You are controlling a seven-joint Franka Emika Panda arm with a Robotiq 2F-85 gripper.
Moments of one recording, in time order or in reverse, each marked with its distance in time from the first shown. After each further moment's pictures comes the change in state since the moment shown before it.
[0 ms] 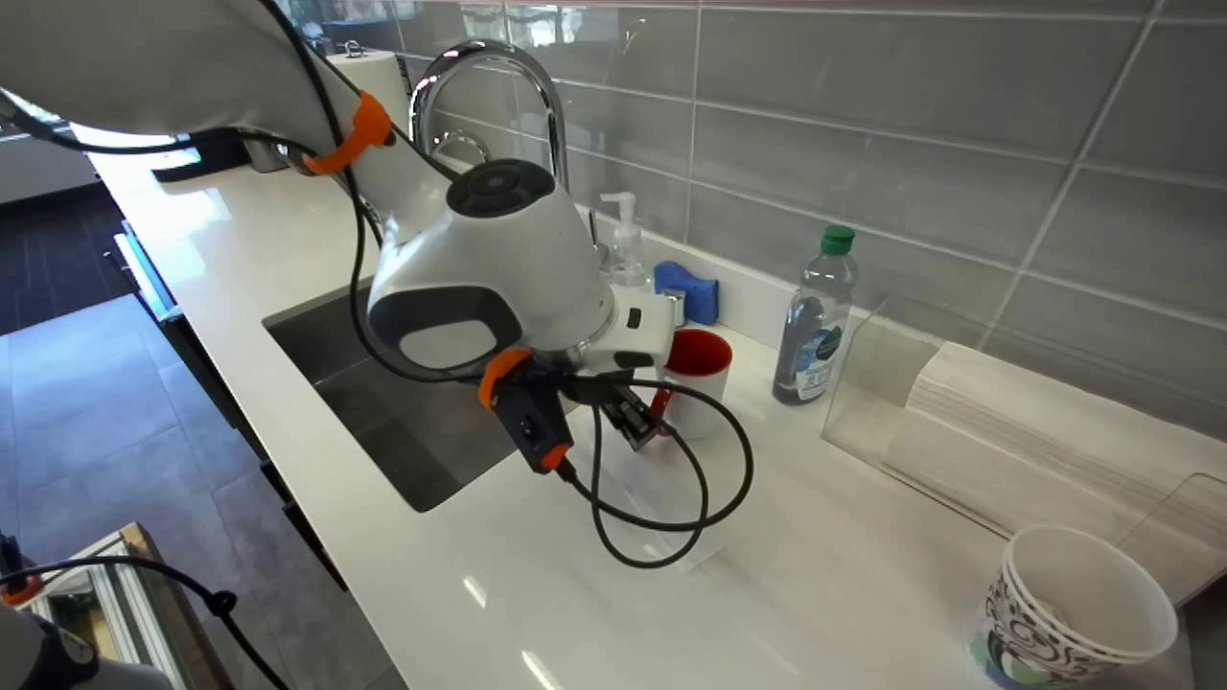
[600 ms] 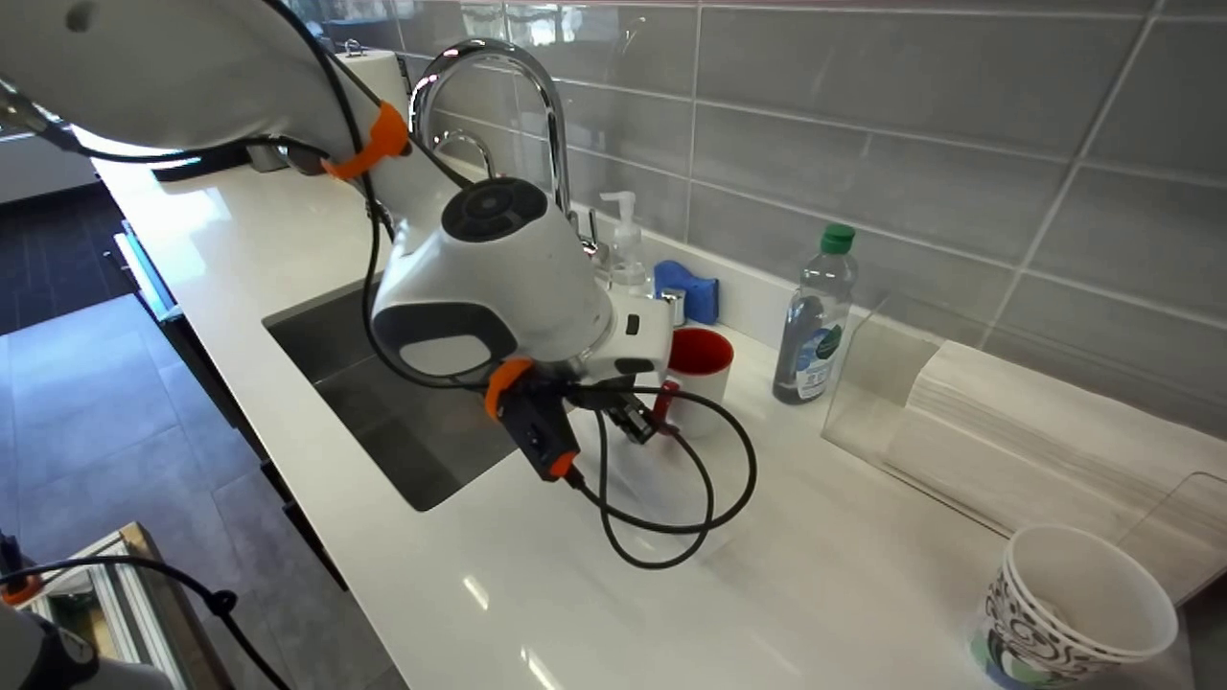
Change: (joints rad) arm -0.078 0.036 0.100 0.007 0.104 0.076 -0.127
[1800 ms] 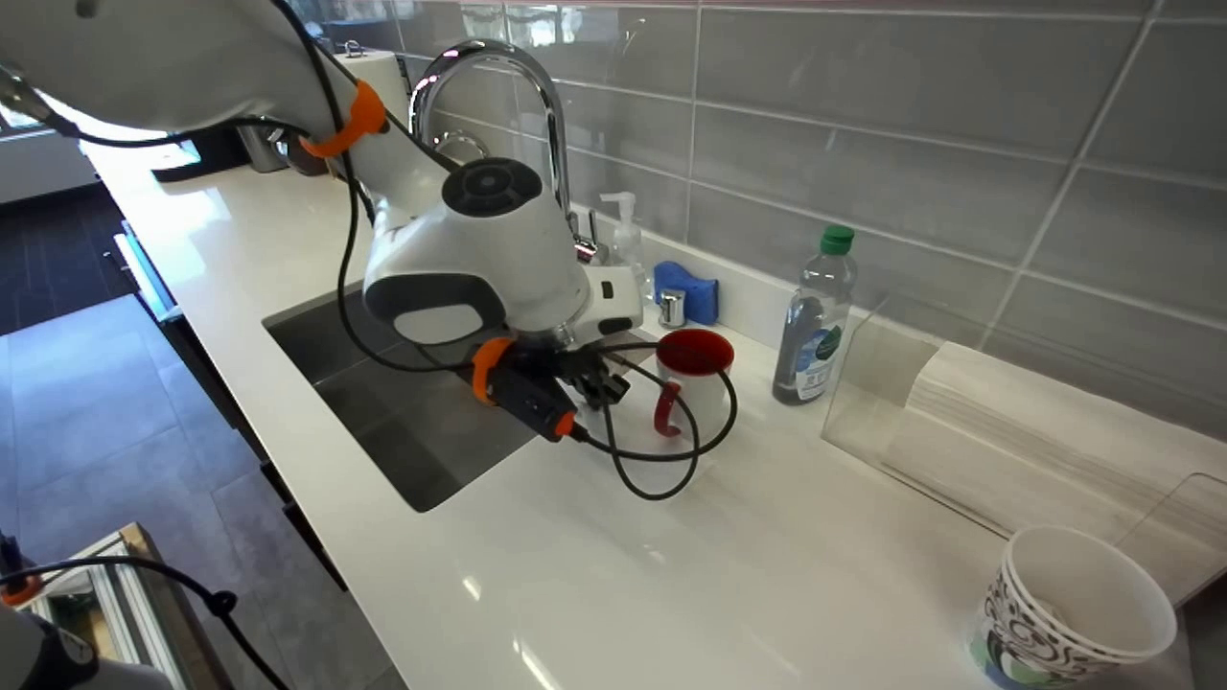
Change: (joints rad) arm -0.073 -0.014 0.164 0.010 -0.006 -0.098 -0.169
